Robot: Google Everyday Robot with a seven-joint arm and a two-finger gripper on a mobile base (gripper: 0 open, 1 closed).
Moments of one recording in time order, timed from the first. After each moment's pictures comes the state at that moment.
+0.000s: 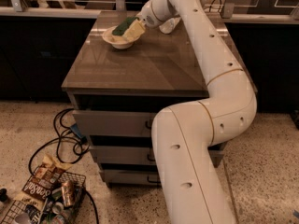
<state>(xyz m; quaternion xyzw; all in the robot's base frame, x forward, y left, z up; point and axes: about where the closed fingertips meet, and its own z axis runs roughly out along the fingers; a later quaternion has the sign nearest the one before) 0.890 0.033 0.882 -0.51 0.73 0.13 0.44</state>
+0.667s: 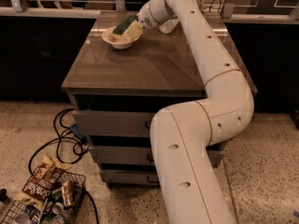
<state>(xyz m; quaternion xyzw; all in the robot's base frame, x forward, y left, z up) 0.891 0.039 0.875 -0.51 0.73 0.13 0.44</state>
